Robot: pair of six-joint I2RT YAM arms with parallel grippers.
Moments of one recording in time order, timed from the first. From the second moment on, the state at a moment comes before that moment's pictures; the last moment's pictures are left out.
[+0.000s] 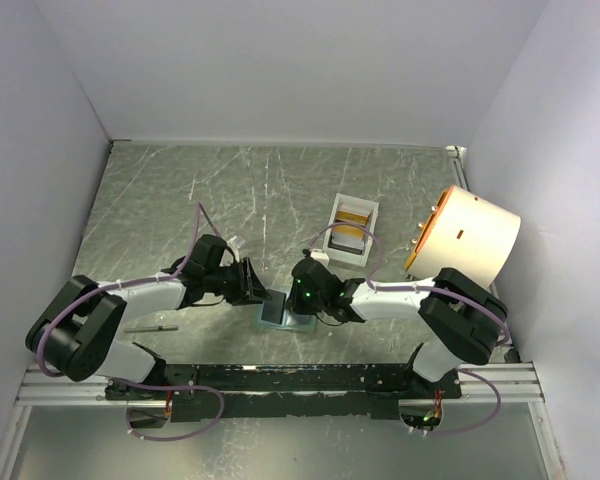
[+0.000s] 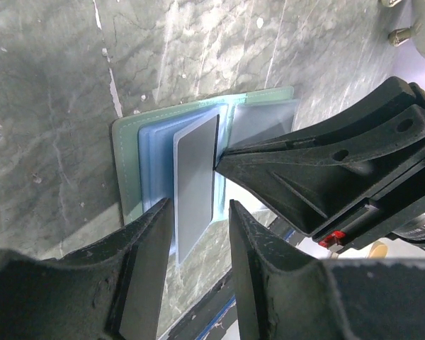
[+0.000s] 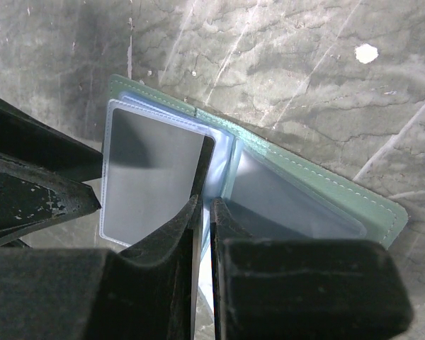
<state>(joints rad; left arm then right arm) -0.55 1.40 0.49 0.12 0.51 -0.80 0.97 1.55 0.64 0.07 0.09 0.92</state>
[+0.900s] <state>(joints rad) -0.64 1.44 0.48 0.27 0.60 -0.89 0.97 1.15 0.56 -0.09 0.33 0.88</state>
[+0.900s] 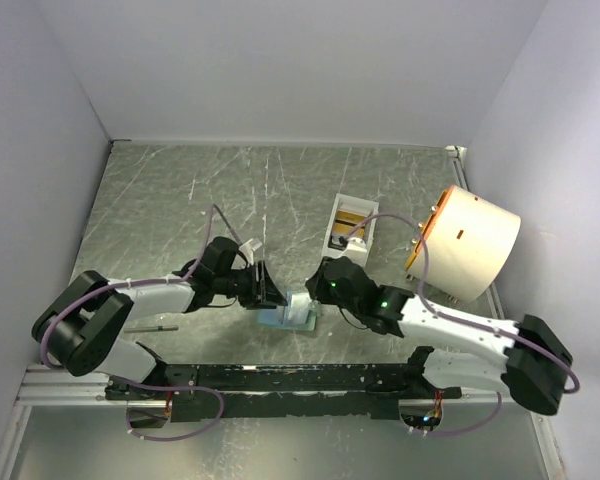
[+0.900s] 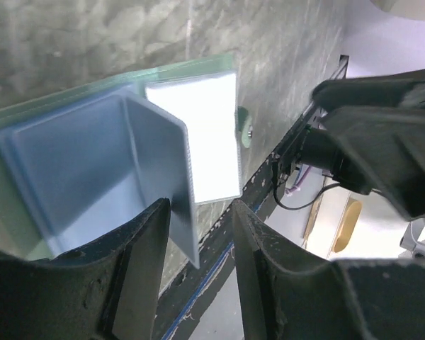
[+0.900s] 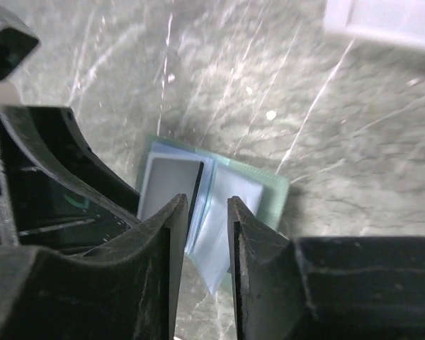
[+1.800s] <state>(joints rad) -0.75 1.34 0.59 0.09 0.41 -0.80 0.85 1.12 0.81 -0.22 0.58 0.30</state>
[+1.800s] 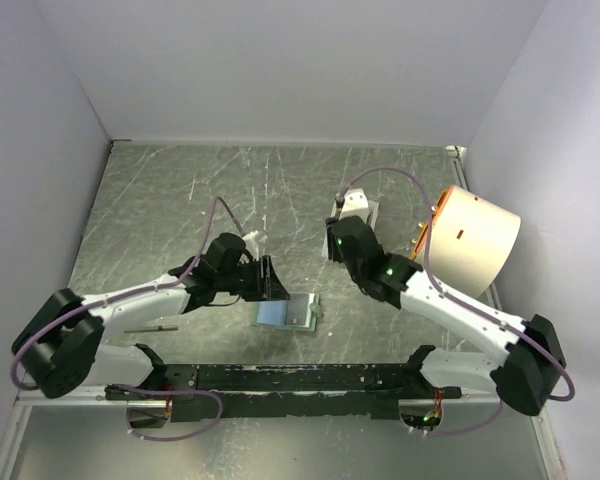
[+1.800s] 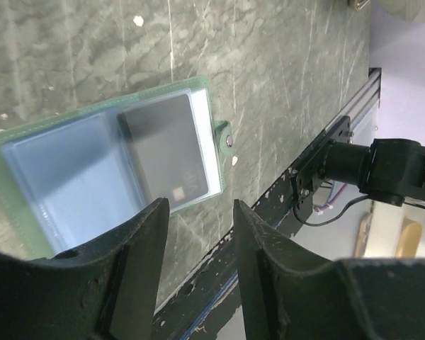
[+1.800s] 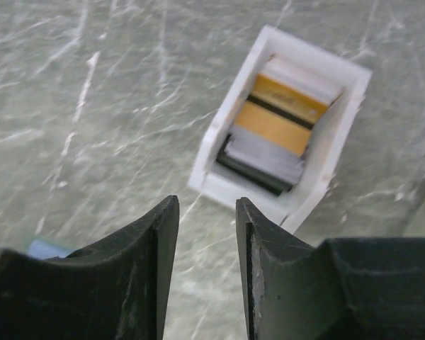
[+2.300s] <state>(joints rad) -0.75 0.97 0.76 -0.37 0.11 -0.60 0.56 1.65 1.08 -0.26 0.46 -0.17</state>
